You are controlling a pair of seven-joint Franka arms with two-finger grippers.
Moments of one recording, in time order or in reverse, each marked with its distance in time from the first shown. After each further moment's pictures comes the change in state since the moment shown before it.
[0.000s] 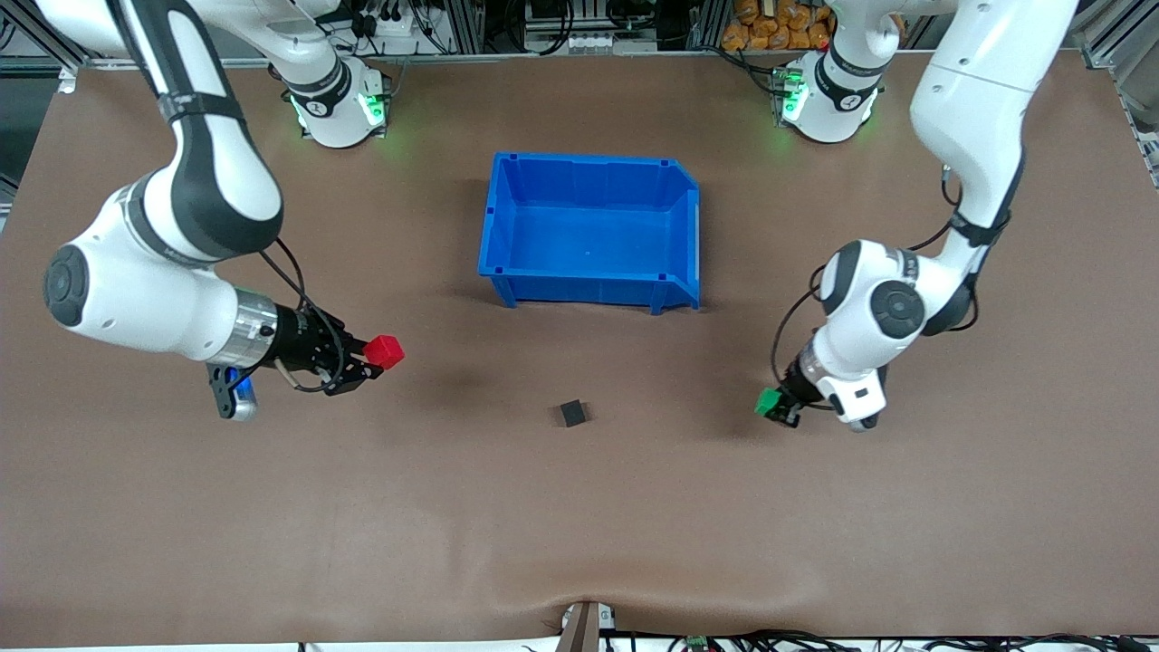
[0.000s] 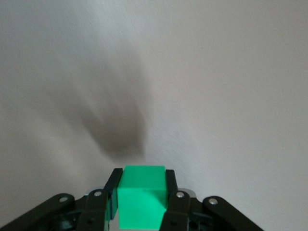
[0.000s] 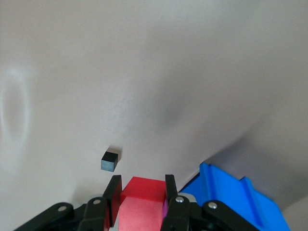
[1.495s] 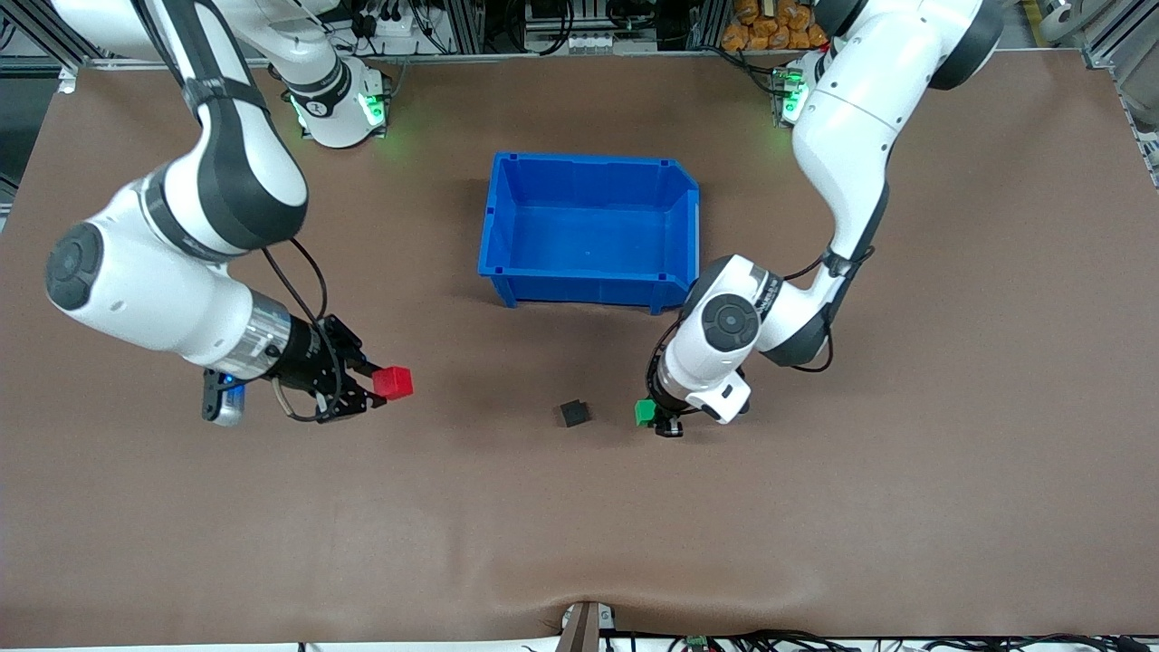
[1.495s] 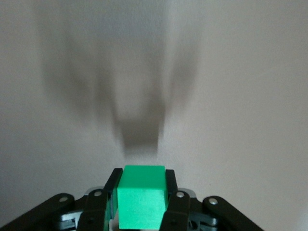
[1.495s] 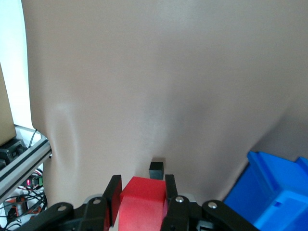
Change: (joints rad) left arm -0.314 0.233 0.051 0.413 0.000 -0.180 -0.694; right arm 0.050 0.094 -0.014 0.161 -0.069 0.073 0.300
